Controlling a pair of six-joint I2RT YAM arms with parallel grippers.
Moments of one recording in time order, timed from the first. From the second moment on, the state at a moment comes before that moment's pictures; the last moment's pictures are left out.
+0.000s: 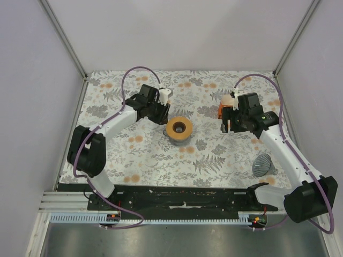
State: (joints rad) left arm -0.46 1.71 1.28 -0.46 0.27 0.07; right arm 0.28 1.20 1.09 -0.78 0.00 0.16
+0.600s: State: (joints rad) left arm -0.48 1.71 1.28 -0.46 0.28 0.09; right arm 0.27 1.16 1.06 -0.78 0.08 0.20
